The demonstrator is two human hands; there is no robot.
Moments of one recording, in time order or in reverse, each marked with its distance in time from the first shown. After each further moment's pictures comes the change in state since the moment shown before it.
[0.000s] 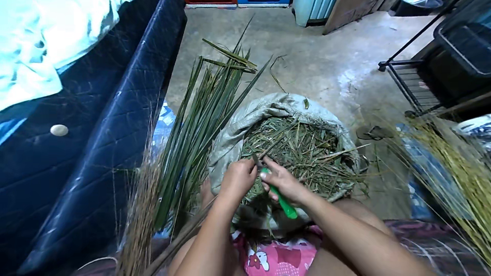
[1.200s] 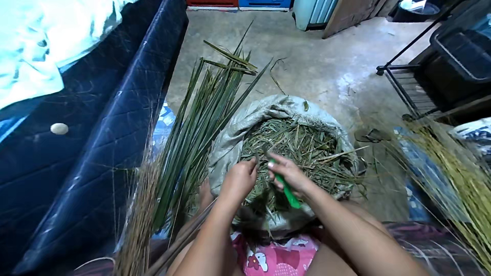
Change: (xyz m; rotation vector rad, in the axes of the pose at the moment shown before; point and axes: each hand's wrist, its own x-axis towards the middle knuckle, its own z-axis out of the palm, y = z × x) left_hand -0.003 0.006 -0.004 -0.001 -0.072 -0.068; right_hand 0.008 -0.005 -0.017 -0.024 0.119 0.018
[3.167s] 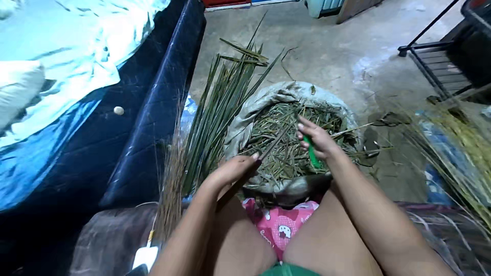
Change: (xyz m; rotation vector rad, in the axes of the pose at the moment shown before) left_hand -0.098 0.002 -0.016 -0.264 -0.333 -0.198; right_hand -0.056 -0.010 -0.047 0.117 0.105 -0.149
